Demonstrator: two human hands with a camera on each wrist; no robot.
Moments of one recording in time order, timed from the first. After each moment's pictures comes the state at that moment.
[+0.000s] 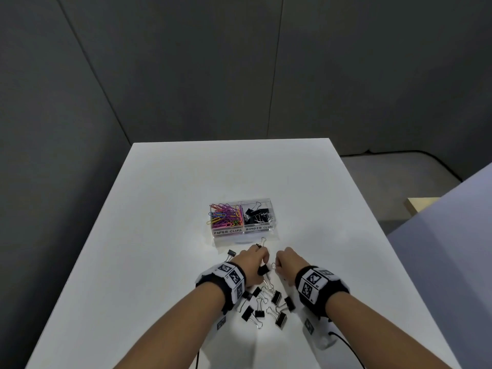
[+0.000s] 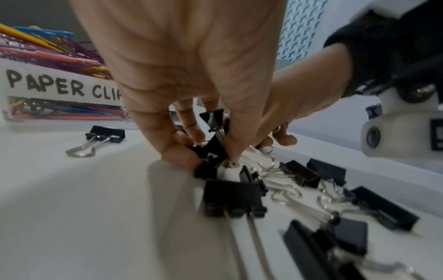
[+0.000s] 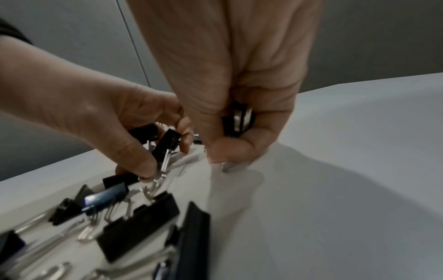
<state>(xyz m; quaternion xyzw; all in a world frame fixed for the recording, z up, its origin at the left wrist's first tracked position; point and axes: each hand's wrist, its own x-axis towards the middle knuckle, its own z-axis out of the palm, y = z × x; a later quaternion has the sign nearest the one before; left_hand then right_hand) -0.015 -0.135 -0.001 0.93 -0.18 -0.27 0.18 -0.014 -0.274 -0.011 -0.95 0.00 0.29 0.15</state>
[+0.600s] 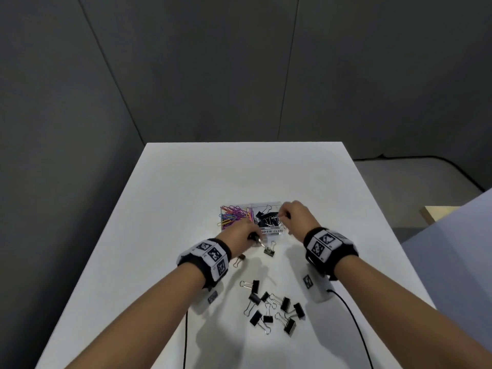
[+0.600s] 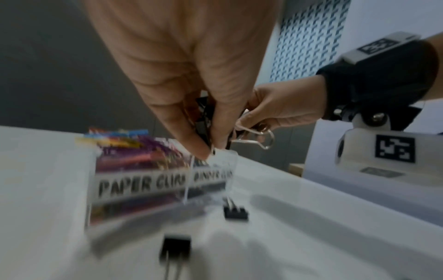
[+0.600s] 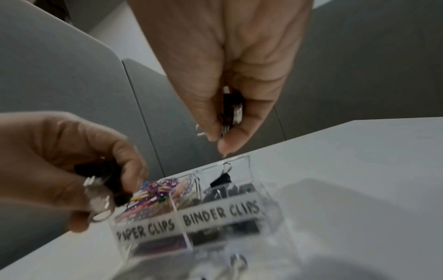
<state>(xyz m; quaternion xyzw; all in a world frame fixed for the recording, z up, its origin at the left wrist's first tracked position) 0.022 -0.094 0.049 0.94 -0.18 -0.16 0.25 0.050 -0.270 0.055 -0.95 -0.03 0.09 0.28</state>
